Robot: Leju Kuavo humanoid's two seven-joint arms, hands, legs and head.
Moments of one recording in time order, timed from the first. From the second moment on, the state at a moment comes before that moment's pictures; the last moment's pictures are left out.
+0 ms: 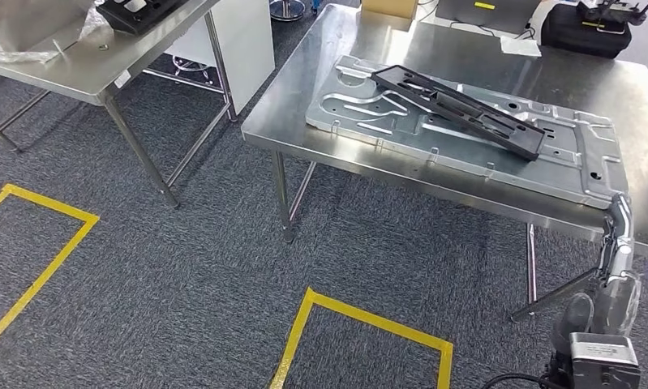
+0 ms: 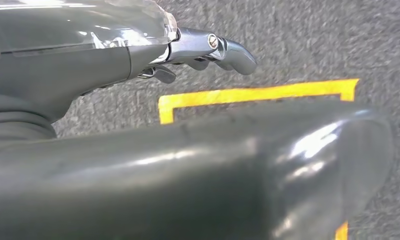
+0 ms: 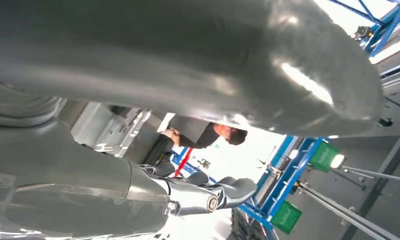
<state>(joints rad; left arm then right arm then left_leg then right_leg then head) 0.23 -0.21 0.33 -0.83 -0.73 -0.16 -0.34 0.31 -0.08 -0.13 -2.21 0.39 -0.29 -0.32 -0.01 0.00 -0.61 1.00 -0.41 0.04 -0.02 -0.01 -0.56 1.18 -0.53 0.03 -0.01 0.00</state>
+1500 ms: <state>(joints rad) 0.19 -0.24 0.54 -0.74 -0.94 -0.02 -0.32 0.43 0.04 -0.06 -2.19 0.41 -0.21 -0.22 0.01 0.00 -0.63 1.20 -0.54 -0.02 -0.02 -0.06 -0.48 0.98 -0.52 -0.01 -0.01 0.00</state>
